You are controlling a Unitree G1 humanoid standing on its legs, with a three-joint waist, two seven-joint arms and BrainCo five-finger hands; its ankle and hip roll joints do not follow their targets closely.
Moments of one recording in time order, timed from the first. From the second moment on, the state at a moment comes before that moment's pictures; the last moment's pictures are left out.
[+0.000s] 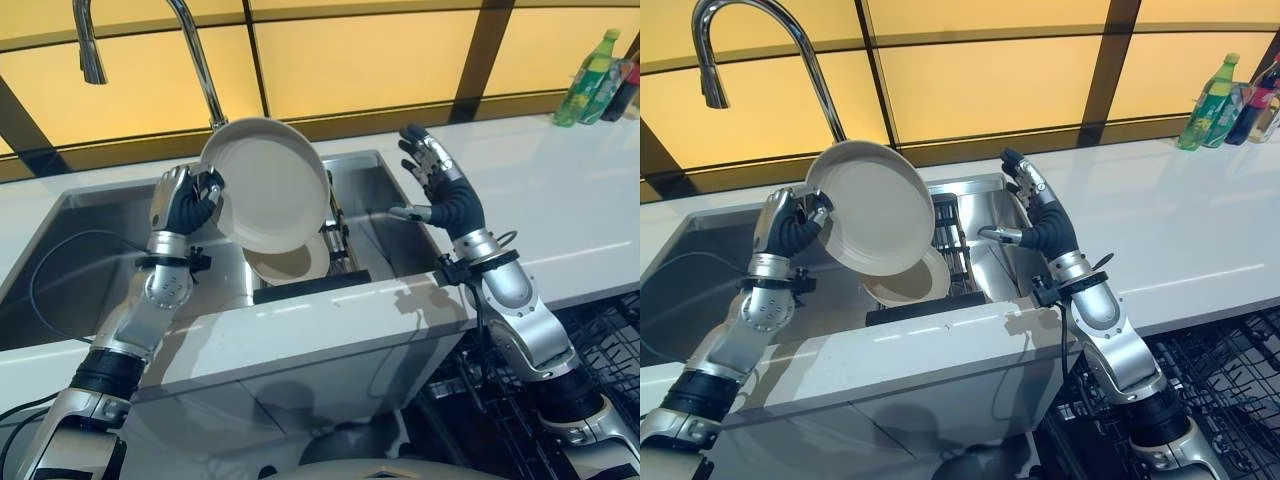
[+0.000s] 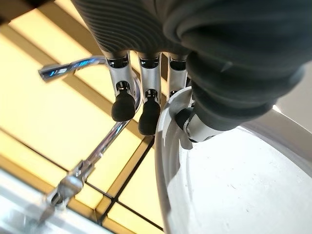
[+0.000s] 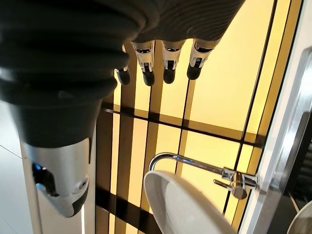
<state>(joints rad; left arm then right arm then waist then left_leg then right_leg) -0.33 0.69 -0.22 0.22 0.42 -0.21 0.56 -0.28 -0.51 0.27 -0.31 0.43 0.02 -0.07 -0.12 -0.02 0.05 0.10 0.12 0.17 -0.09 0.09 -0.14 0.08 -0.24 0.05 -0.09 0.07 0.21</state>
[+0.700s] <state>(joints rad) -0.45 0.65 -0.46 0.22 0.56 -0.12 0.72 -0.32 -0.30 0.52 -0.13 0.72 0.22 -0.32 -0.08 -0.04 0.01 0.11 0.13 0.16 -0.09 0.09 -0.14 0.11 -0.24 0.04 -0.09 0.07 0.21</state>
